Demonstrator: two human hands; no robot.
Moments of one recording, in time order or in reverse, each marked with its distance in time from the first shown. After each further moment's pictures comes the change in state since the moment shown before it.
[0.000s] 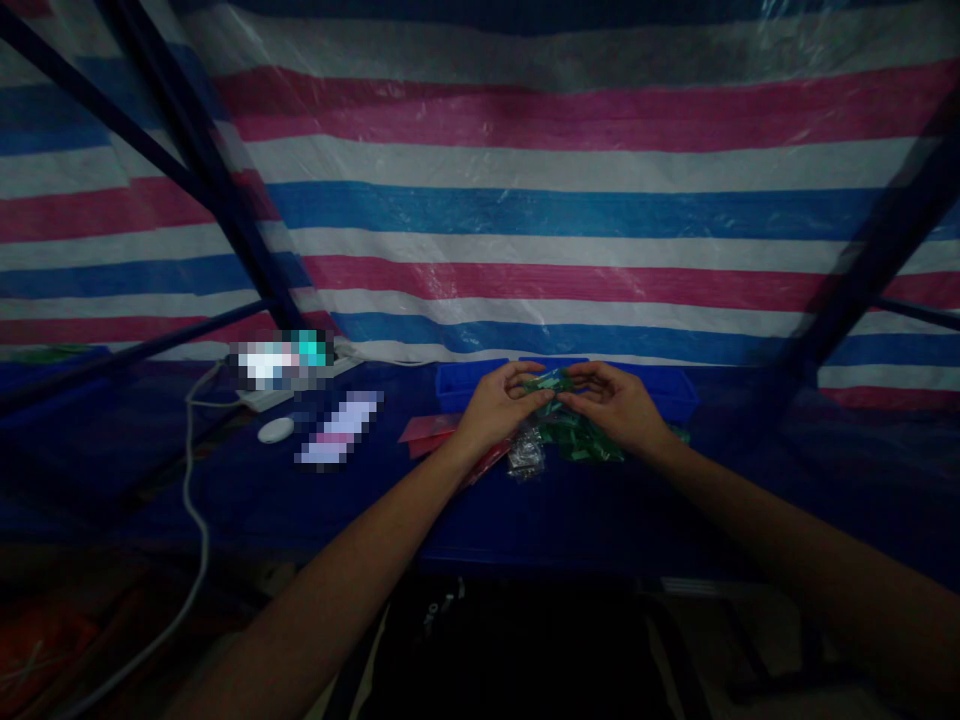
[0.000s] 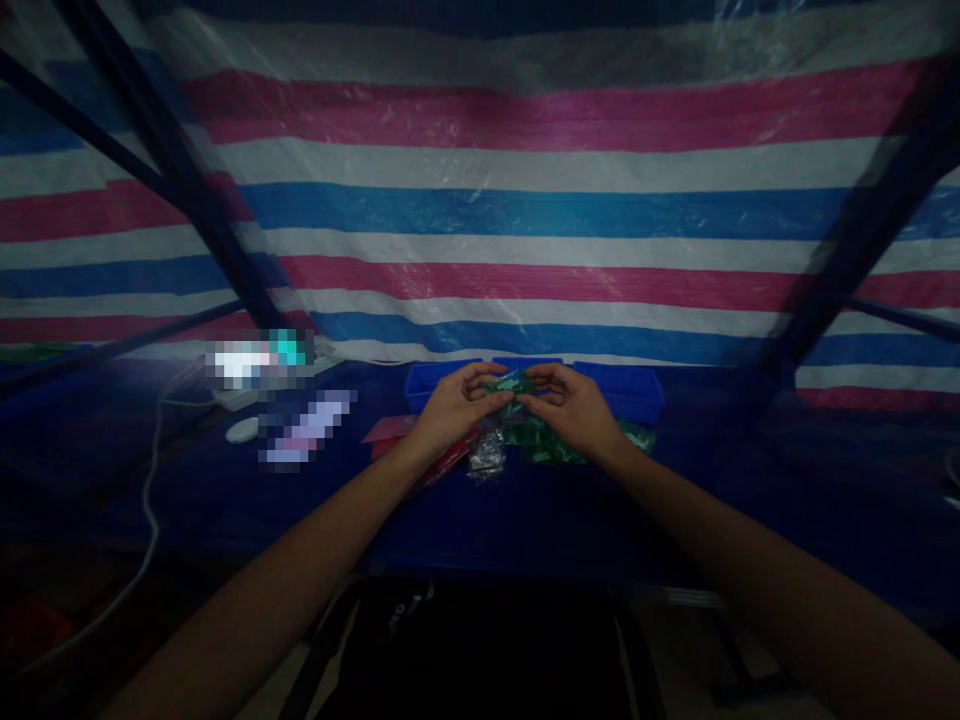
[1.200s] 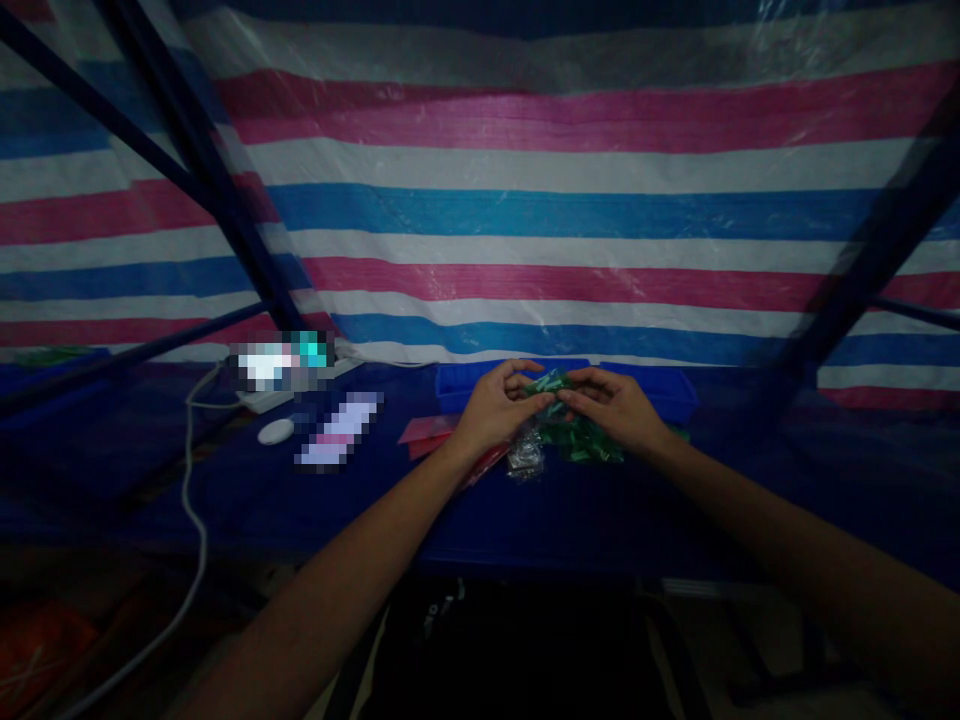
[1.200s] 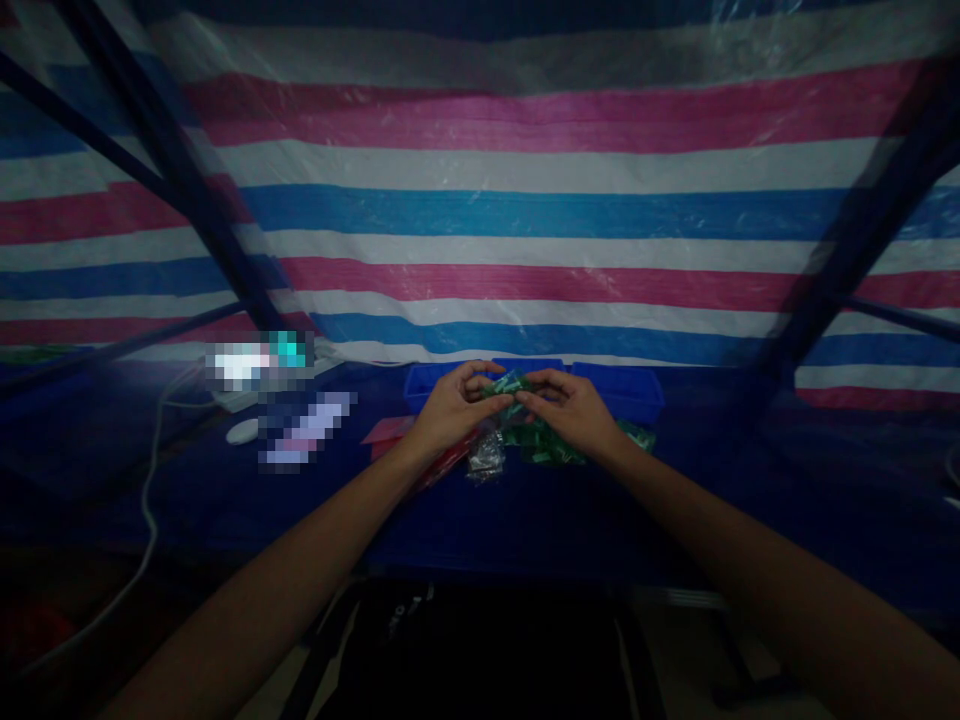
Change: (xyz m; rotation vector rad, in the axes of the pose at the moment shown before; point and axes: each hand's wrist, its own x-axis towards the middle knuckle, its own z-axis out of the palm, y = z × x) left_hand -0.006 0.009 0.001 0.069 -0.013 0.043; right_hand -0.001 0.000 -0.001 0.031 -0.046 0.094
